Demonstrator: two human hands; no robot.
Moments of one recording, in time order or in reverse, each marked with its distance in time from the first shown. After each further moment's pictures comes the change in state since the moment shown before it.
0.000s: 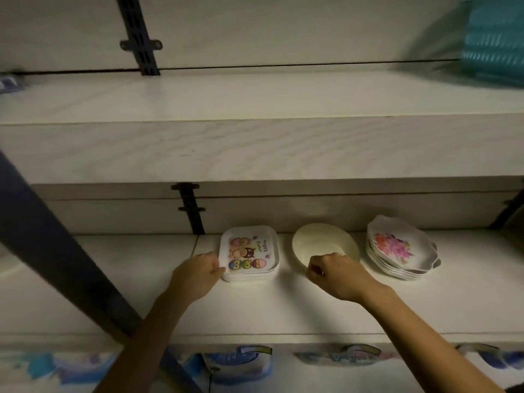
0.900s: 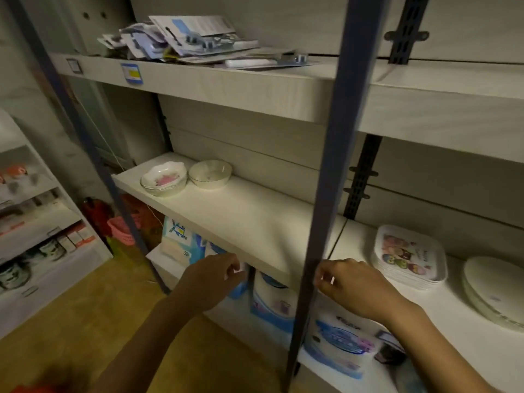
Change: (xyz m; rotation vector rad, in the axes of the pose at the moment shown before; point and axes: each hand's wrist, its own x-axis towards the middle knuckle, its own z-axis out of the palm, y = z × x) left_hand -0.242 -0.179 -0.073 -0.115 0.228 -0.194; right_hand -0.027 -0.257 0.044 -0.071 -0.083 -0.596
